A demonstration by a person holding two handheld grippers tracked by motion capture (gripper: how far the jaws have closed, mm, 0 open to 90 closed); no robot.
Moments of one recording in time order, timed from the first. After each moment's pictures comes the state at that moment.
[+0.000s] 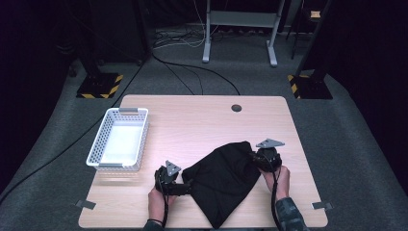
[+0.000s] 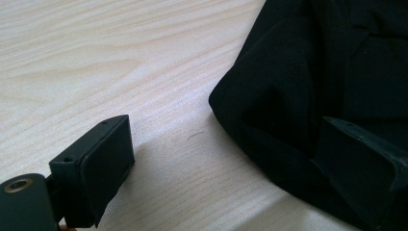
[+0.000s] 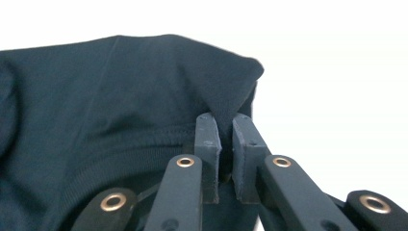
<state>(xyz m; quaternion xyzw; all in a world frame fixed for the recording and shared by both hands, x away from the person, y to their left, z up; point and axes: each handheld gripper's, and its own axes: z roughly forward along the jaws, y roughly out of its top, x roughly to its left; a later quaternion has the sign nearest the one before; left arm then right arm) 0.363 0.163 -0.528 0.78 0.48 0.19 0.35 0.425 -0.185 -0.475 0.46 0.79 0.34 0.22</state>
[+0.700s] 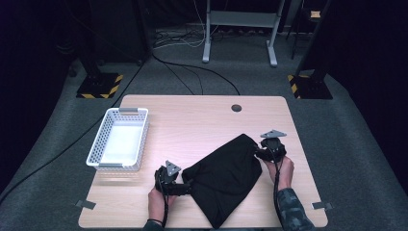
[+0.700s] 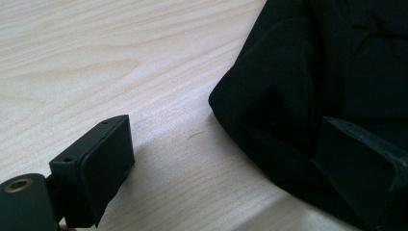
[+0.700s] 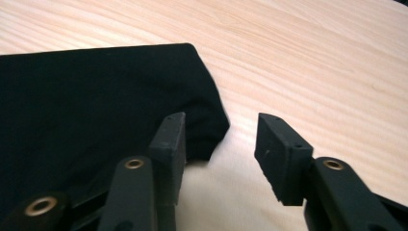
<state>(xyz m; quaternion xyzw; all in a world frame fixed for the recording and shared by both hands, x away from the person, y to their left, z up) 0.363 0.163 -0.528 0.78 0.48 0.19 0.35 0.454 -0.203 -0.474 0.50 0.77 0.29 0.27</state>
